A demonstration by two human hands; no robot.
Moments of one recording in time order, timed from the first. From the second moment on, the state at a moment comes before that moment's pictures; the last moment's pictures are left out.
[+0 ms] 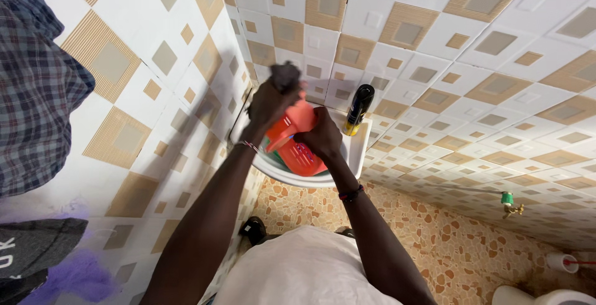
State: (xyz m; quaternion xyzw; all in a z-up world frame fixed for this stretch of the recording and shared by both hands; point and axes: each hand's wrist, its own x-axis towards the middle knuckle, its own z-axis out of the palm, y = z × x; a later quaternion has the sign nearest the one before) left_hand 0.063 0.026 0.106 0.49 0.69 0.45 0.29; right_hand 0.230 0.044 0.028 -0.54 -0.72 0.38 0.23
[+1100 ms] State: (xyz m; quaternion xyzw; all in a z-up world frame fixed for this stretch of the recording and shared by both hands) left_hand 0.003 0.050 -0.037 0.22 0.53 0.68 0.45; right_hand 0.210 0.108 -0.055 -0.21 -0.28 0.86 0.37
